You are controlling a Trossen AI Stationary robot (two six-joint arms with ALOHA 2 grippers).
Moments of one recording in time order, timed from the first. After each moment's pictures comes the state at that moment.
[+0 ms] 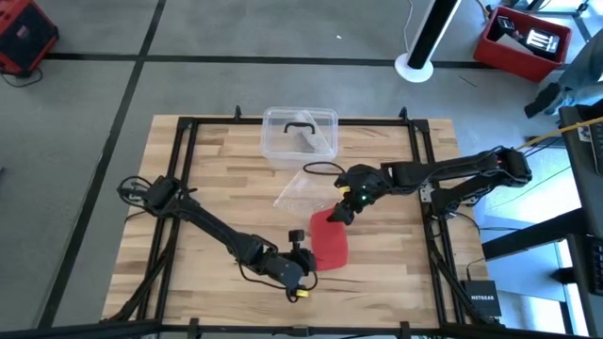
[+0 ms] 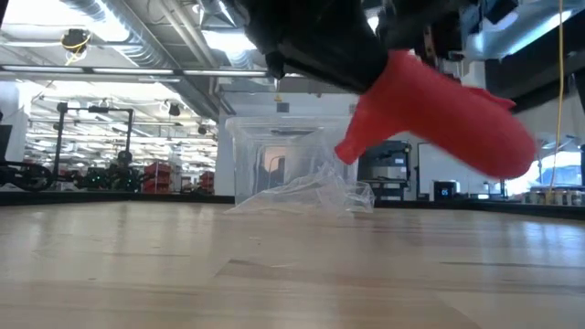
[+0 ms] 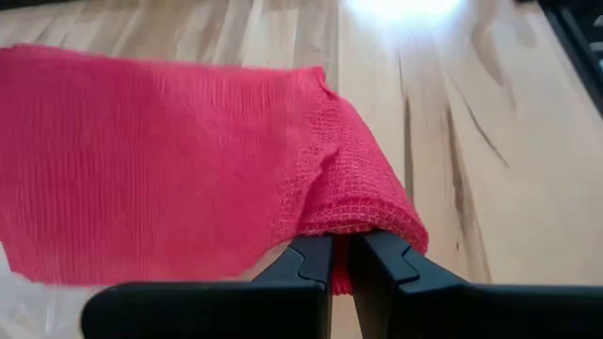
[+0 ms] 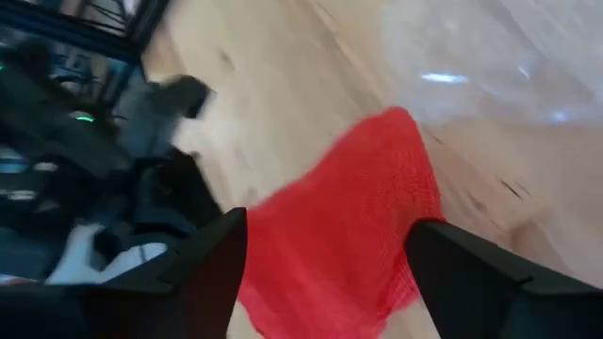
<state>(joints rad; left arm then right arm) -0.50 1.99 1.38 -0.09 -0.53 -0.25 0.03 1.32 0.91 -0.34 -0.29 0.86</state>
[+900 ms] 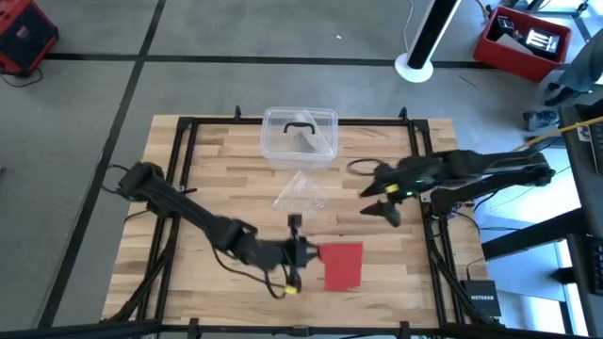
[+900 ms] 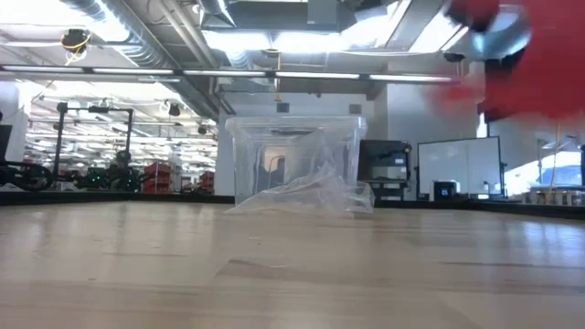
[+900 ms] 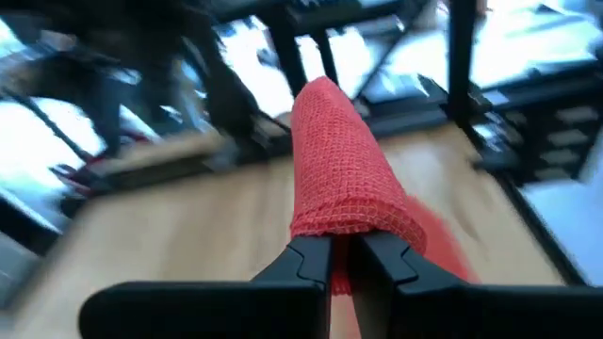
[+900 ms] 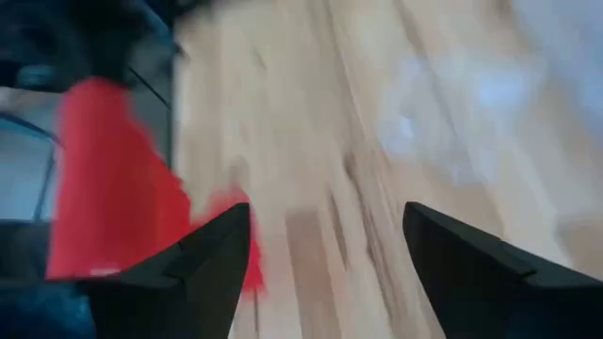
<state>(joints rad) -0.50 1.76 1.45 -0.01 -0.61 0.08 0.16 0.97 1.05 -0.73 -0.07 0.48</state>
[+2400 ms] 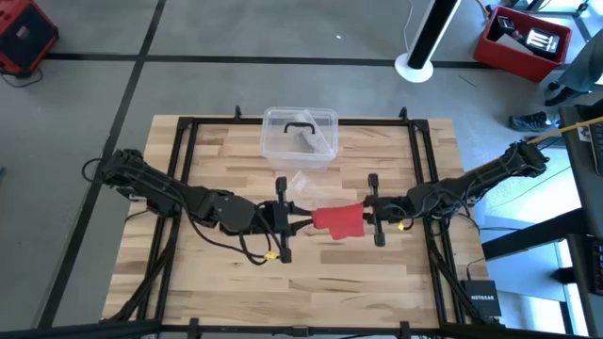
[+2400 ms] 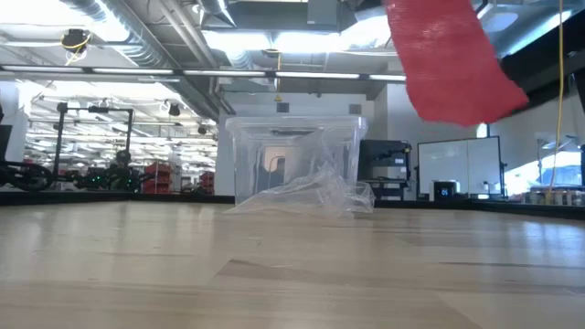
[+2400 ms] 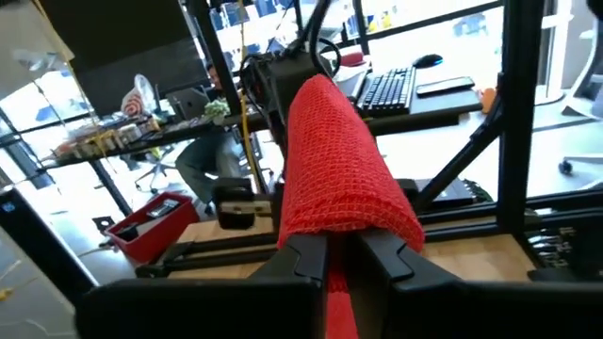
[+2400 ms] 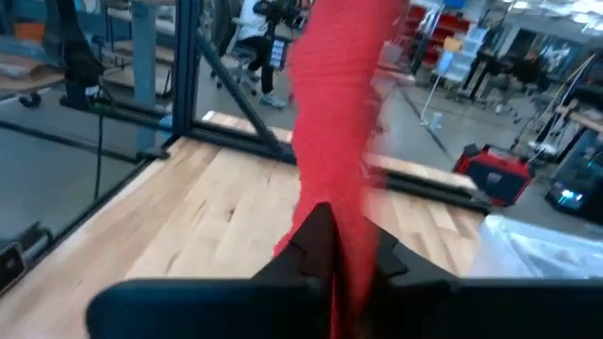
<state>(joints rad) -0.41 1.56 1.45 0.05 -0.56 0.19 0.39 0.96 0.62 0.23 0.31 -0.20</state>
